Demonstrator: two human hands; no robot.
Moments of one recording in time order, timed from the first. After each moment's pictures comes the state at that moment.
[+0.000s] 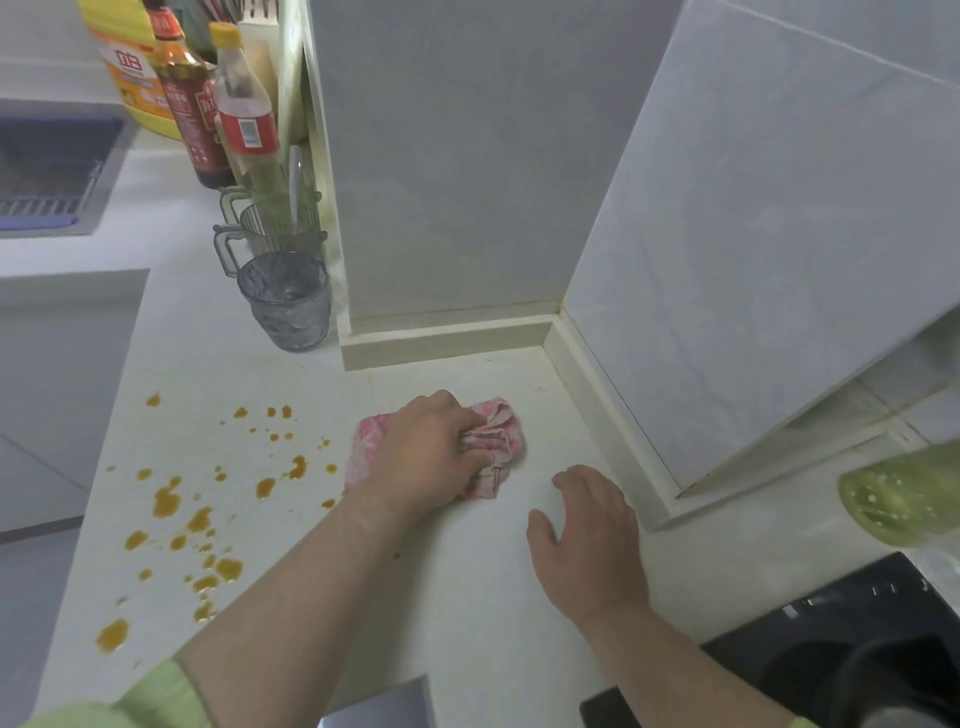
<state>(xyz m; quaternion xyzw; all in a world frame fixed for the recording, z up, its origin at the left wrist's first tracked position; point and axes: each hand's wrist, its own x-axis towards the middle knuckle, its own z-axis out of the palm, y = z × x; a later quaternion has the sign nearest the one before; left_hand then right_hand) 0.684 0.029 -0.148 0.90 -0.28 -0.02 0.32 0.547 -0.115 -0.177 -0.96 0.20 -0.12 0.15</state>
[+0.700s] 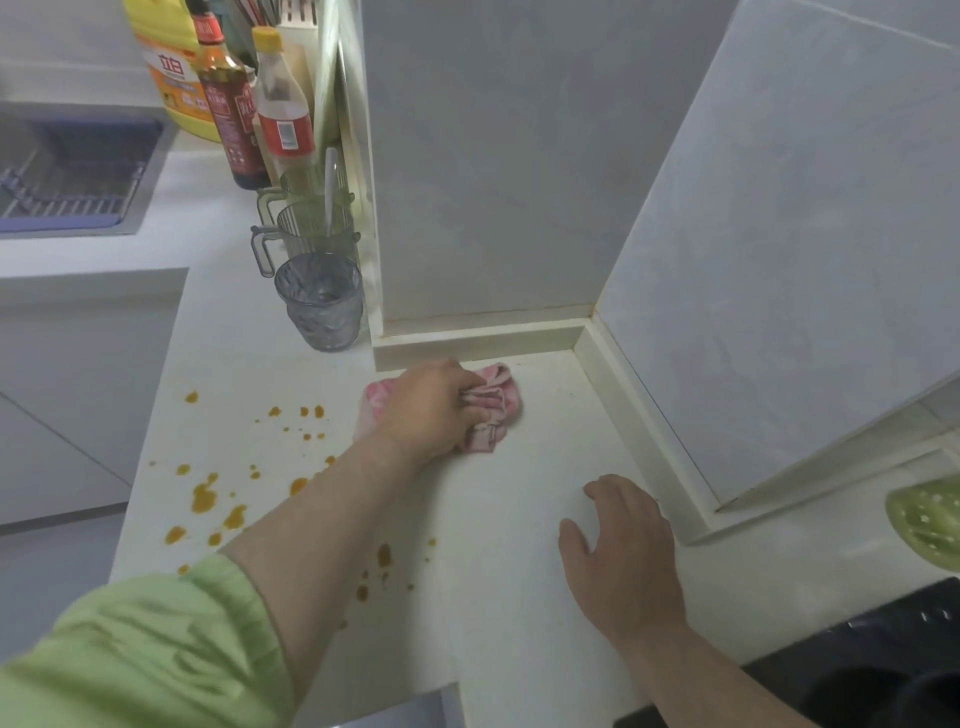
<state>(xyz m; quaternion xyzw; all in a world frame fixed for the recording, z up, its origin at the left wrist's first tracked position) 0.738 0.040 -0.147 0.91 -0.27 -0.02 0.32 0.548 -0.115 -0.179 -0.96 0.19 -0.13 0.15</state>
